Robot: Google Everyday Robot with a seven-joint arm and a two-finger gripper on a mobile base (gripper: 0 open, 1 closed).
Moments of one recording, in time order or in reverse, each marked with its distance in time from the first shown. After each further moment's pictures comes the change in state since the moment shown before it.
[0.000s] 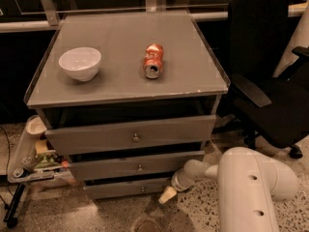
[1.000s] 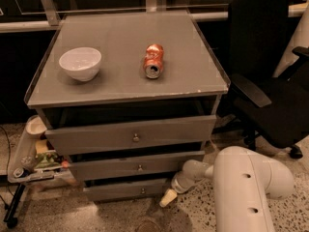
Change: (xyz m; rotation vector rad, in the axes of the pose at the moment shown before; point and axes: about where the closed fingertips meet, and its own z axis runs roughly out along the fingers) arm 0.014 0.008 0.009 -0.046 0.058 -0.007
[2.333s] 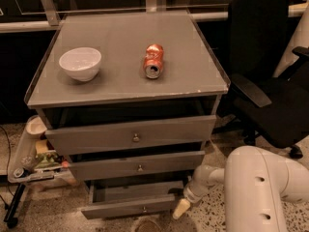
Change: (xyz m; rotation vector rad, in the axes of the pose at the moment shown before) arm 0.072 0.024 -0.038 -0.055 0.118 0.050
